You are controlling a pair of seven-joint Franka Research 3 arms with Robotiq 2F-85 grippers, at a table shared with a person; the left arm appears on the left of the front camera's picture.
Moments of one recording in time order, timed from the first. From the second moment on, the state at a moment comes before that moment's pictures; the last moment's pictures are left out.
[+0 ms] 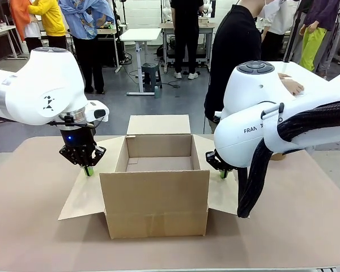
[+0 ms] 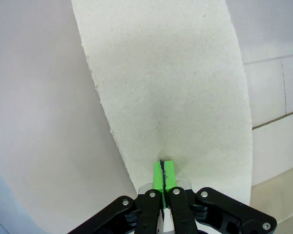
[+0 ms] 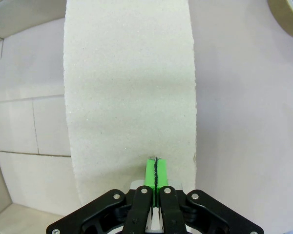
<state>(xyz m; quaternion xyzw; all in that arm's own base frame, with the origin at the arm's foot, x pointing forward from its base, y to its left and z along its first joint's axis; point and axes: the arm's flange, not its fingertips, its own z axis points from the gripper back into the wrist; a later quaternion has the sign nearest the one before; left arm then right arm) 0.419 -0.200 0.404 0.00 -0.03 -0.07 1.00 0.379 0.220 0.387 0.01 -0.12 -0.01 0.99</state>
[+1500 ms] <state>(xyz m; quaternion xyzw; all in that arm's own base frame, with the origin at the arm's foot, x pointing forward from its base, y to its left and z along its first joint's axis) 0.419 -0.200 0.404 0.00 -0.03 -0.07 1.00 0.379 0.220 0.387 0.01 -0.12 -0.01 0.99</state>
